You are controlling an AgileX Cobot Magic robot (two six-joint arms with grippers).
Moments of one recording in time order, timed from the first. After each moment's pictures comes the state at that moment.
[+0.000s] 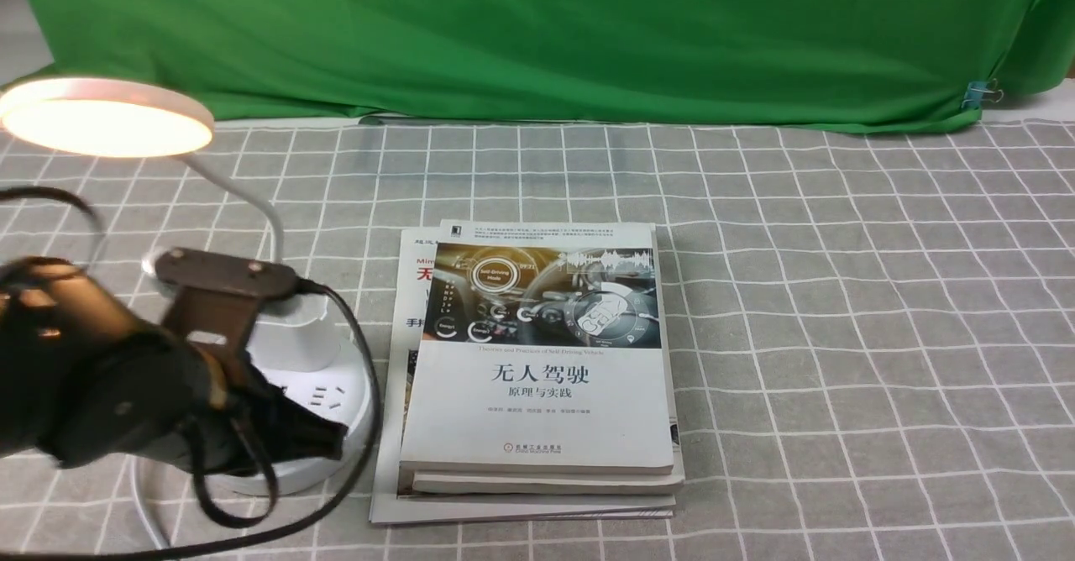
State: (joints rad) right arm -0.12 0.00 0.01 -0.15 0.23 0.11; left arm -0.38 1.35 -0.68 0.25 0.53 -0.37
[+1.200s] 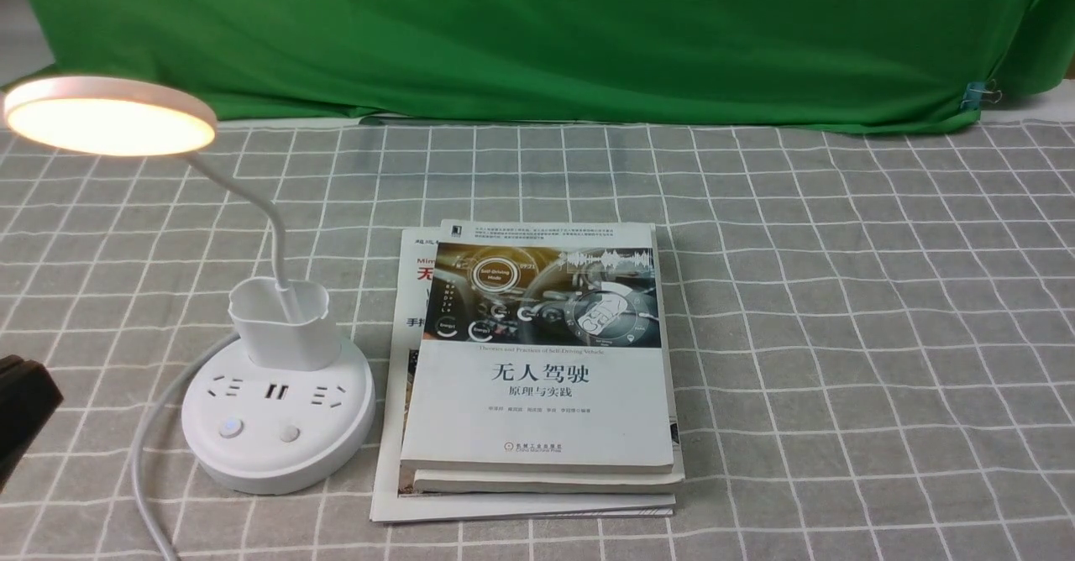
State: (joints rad) right arm -0.12 0.00 0.01 -0.15 0.23 0.11; left arm -0.38 0.17 -0.34 0.04 0.31 -0.05
